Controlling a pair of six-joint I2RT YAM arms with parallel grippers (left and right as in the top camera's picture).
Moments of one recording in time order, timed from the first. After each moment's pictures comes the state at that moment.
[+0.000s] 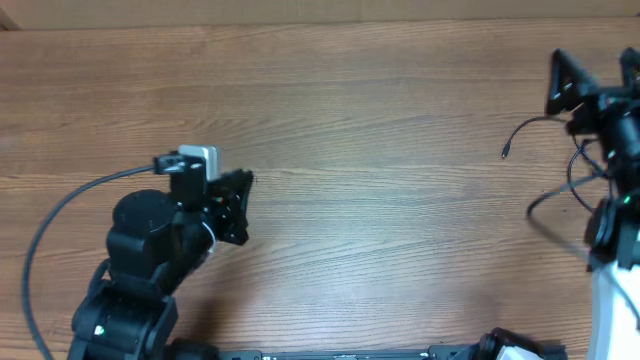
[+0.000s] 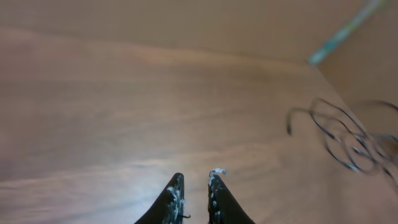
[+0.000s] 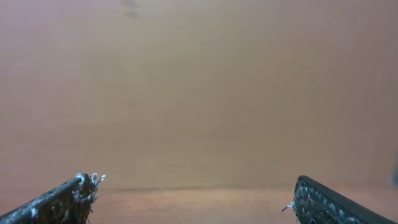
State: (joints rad) left arm -0.27 0.75 0.97 -0.64 0.18 -0.33; right arm -0.36 1.03 1.03 0.02 -0.49 0.13
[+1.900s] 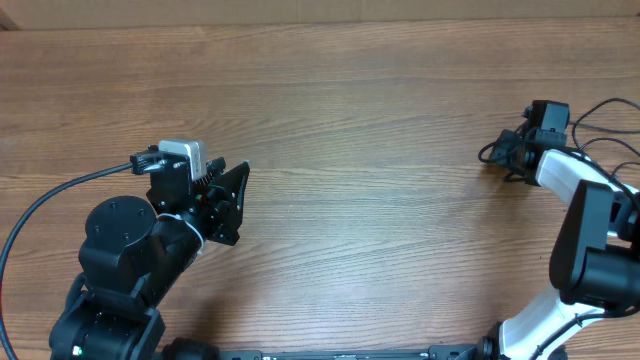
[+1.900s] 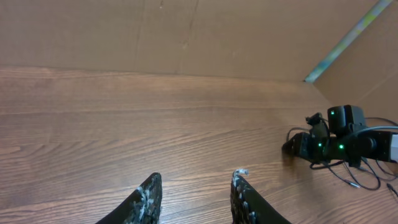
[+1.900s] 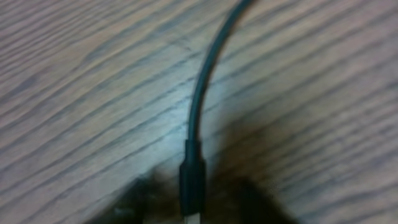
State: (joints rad) left arm -0.27 0.75 1.09 -0.68 0.17 -0.30; right arm -0.24 1.91 1.05 -0.20 0.03 0.23
